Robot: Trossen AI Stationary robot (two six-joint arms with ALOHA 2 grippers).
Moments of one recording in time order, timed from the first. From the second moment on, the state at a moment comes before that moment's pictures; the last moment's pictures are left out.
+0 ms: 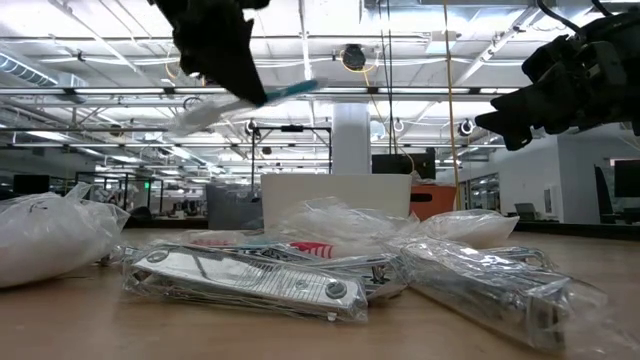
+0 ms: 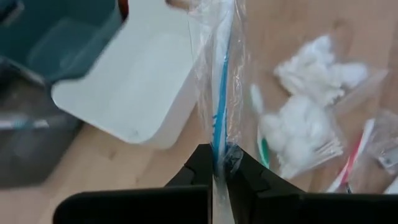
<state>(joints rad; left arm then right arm) -0.33 1.58 1.18 -0.61 -0.53 -0.56 -0.44 0.33 0.02 0.24 -0.49 0.12</state>
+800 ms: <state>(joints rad) -0.24 1.28 0.56 0.49 -0.53 -0.26 -0.44 0.33 0.02 0.24 -0.49 0.12</state>
